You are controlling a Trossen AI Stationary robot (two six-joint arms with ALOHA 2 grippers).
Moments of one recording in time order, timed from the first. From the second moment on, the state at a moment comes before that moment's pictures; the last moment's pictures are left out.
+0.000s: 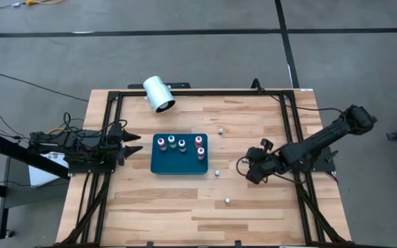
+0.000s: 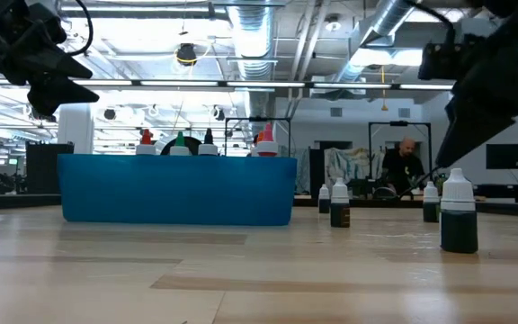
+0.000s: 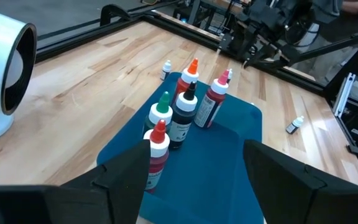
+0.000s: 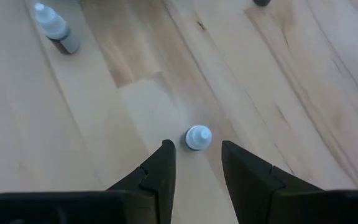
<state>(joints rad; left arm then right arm) -0.14 0.04 0.29 -0.53 -0.34 -0.43 0.42 1.25 0.66 -0.66 0.47 0.72</state>
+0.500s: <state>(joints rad) -0.14 0.04 0.29 -0.55 -0.37 -0.43 0.34 1.39 0.66 -0.58 0.39 0.63</state>
